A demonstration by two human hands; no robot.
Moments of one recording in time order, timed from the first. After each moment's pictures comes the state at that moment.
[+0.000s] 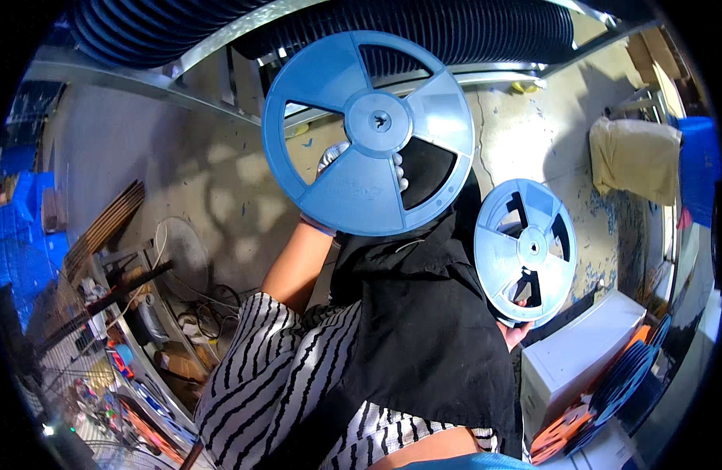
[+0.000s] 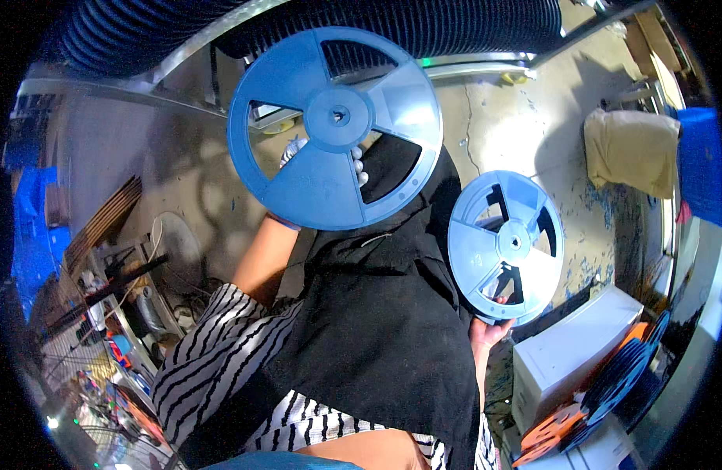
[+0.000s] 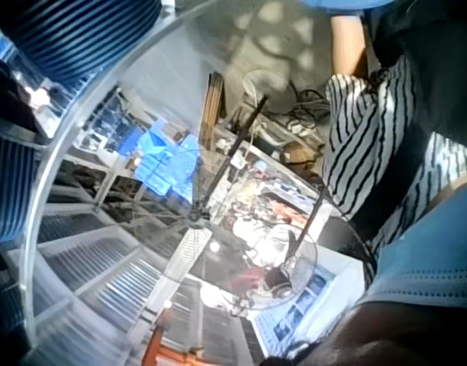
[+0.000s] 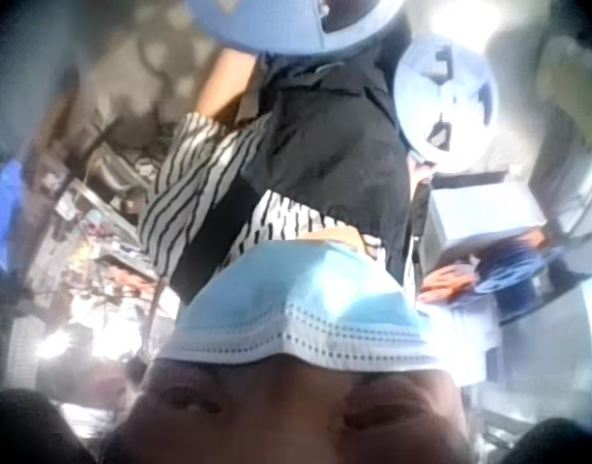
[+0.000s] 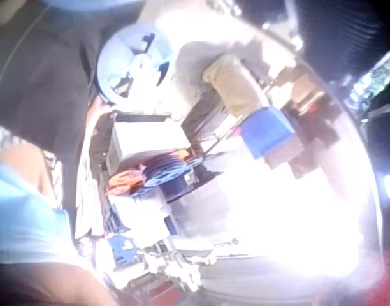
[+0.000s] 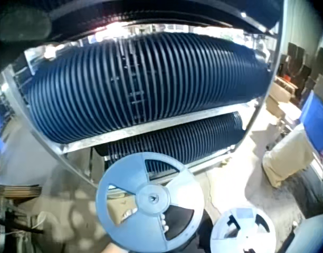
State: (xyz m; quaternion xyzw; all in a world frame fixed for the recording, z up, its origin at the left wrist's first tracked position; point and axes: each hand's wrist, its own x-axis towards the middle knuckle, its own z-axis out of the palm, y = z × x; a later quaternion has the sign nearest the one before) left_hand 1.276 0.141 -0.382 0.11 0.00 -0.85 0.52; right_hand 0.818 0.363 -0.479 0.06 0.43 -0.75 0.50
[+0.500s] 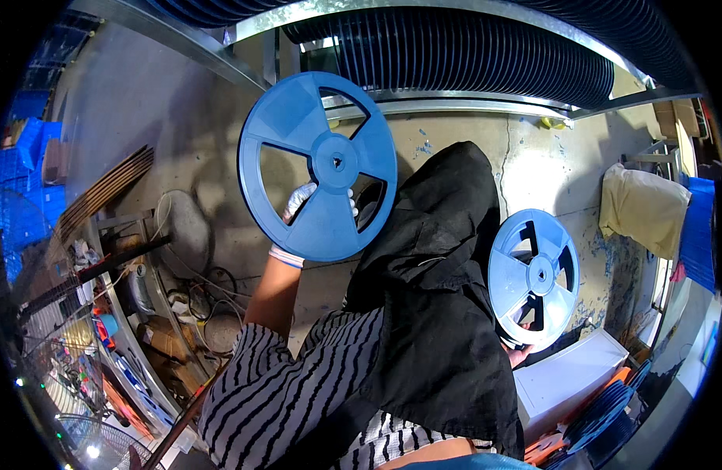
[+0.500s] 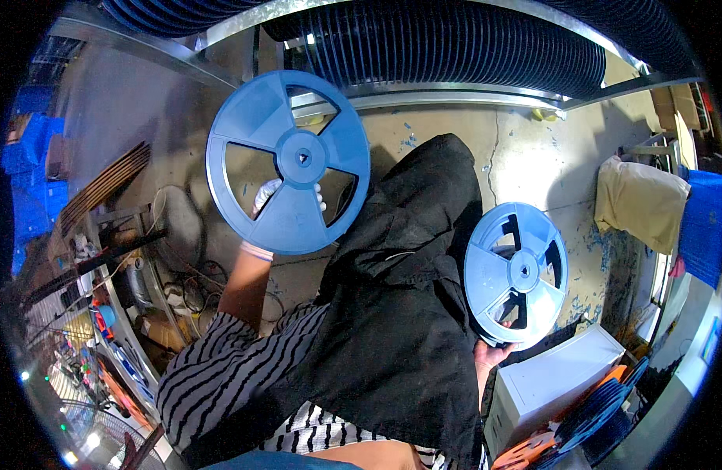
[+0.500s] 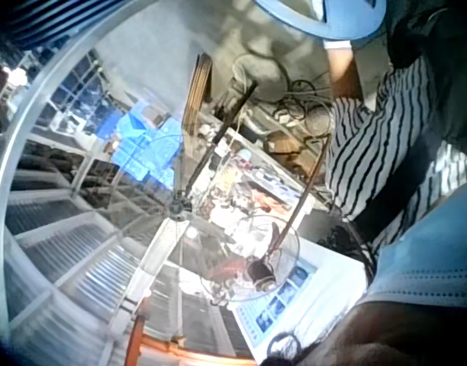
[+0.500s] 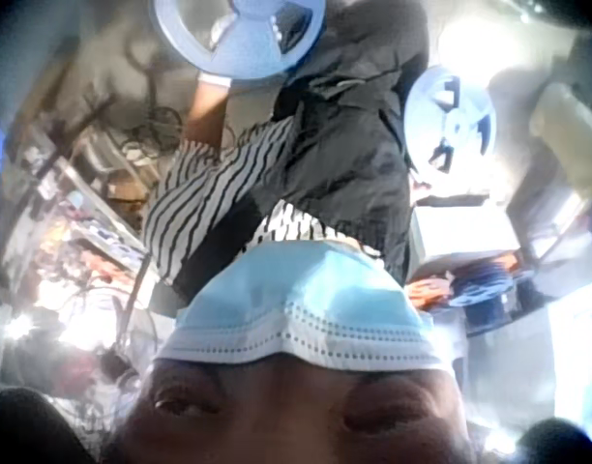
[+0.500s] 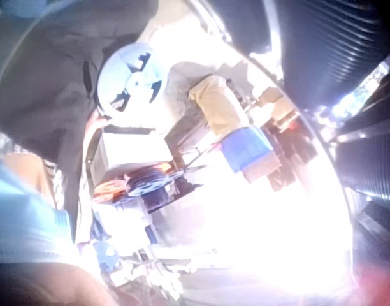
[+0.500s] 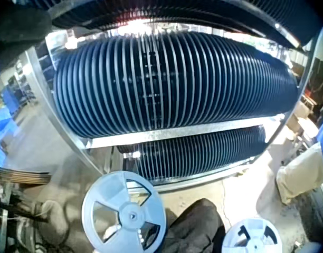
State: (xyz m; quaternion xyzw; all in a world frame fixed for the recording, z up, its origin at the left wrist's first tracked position) left_hand 1.371 0.229 -0.414 0.21 0.03 -0.77 0.60; right_hand 0.805 0.355 -0.472 0.06 0.48 -0.72 0.50
